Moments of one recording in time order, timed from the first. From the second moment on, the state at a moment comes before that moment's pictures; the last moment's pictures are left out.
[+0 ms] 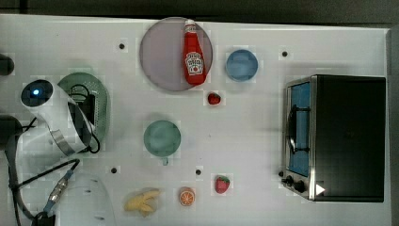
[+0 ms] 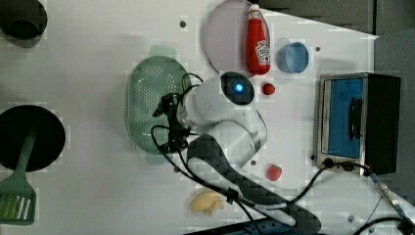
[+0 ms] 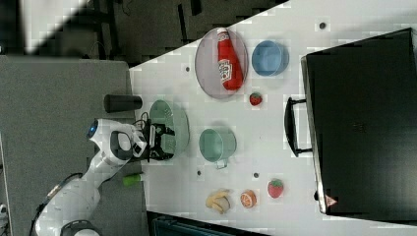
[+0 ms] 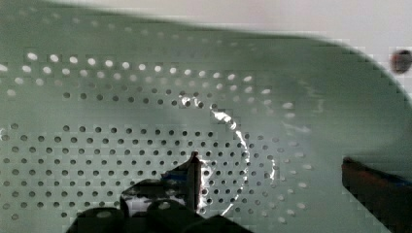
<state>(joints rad) 0.45 0.69 0.20 -1.80 0.09 0.72 1.26</state>
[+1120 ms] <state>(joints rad) 0.54 0.56 0.23 -2.05 0.17 0.81 1.27</state>
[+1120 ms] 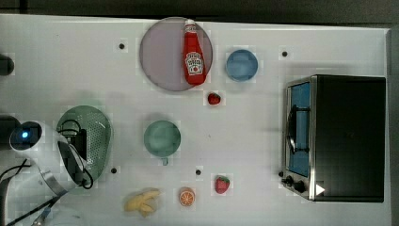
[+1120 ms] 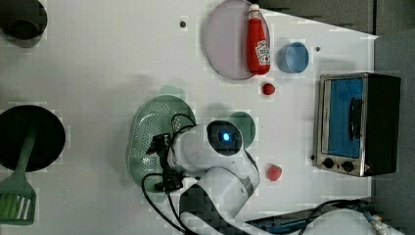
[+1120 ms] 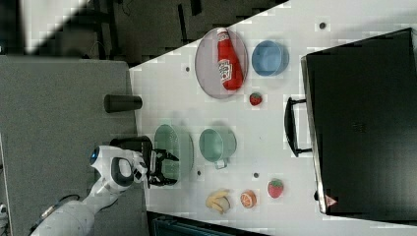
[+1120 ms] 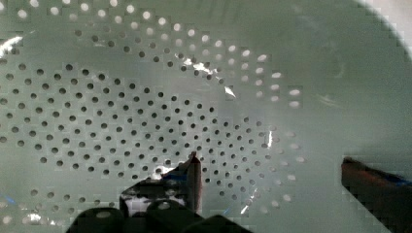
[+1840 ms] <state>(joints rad) 0.62 0.47 0.23 -2.20 0.23 0.87 1.27</state>
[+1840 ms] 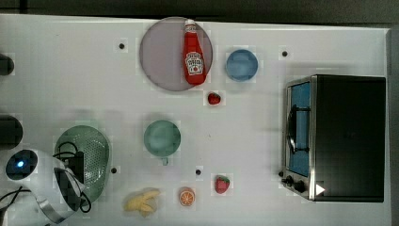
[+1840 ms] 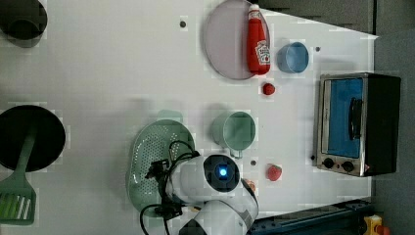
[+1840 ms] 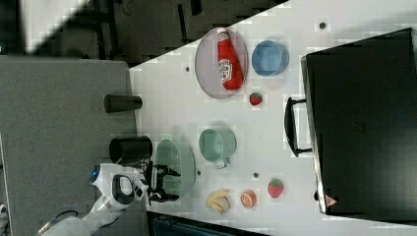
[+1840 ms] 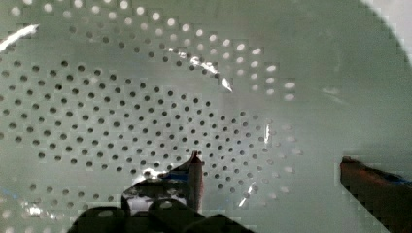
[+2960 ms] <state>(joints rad) 0.62 0.04 -0.29 -1.94 0.19 0.41 0.58</state>
